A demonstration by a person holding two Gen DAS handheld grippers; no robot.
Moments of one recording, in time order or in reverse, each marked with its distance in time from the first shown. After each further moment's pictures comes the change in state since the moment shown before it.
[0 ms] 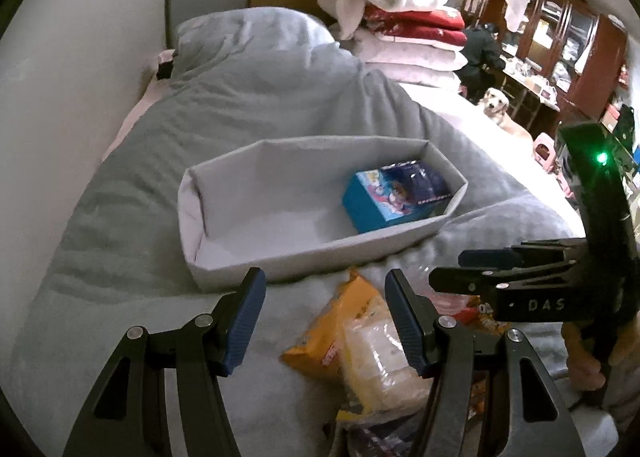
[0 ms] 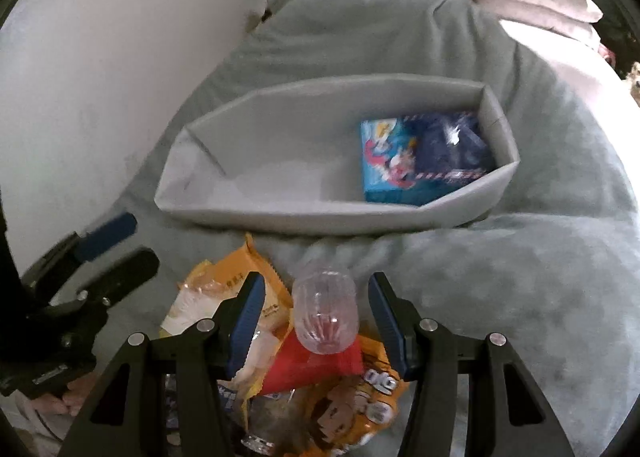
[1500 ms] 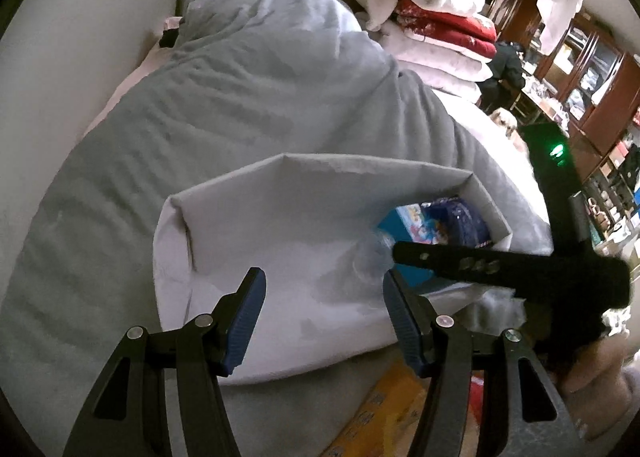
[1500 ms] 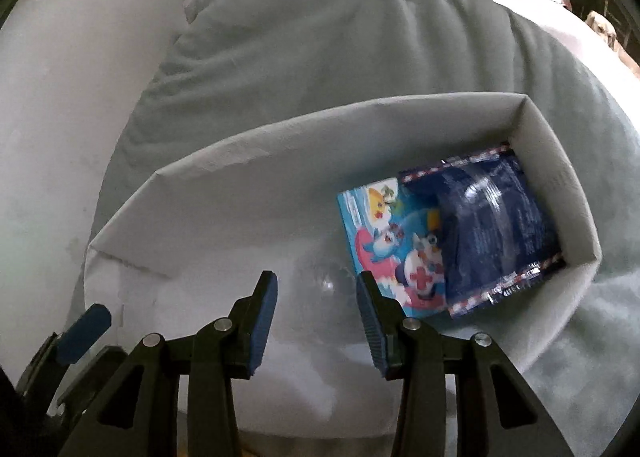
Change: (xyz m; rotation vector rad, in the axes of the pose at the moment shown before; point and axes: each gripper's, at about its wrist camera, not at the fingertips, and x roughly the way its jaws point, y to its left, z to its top) left arm 0.068 0.043 0.045 -0.113 0.053 -0.041; right arm 0.064 -0.035 0.067 0.234 0.001 -0.073
